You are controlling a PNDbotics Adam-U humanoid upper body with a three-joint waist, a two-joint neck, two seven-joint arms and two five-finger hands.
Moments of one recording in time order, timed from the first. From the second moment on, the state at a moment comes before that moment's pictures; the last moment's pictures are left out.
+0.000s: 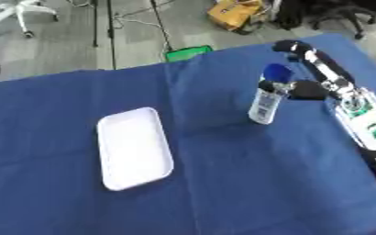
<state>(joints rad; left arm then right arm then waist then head) -0.25 0.24 0.18 -1.85 -0.13 -0.13 0.34 -0.55 -0.60 0.02 -1.33 0.28 -0.18 0.13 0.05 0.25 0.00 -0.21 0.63</state>
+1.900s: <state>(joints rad) -0.25 0.24 0.18 -1.85 -0.13 -0.13 0.34 -0.54 -0.56 0.03 -1.29 0.19 -0.14 -0.02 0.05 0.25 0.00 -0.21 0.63</state>
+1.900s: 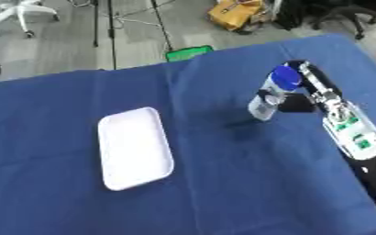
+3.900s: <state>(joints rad) -0.27 0.23 0.15 -1.84 -0.12 -0.13 0.31 -0.89 -0.24 0.29 -1.03 0.37 -0.31 0.32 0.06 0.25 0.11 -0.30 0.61</state>
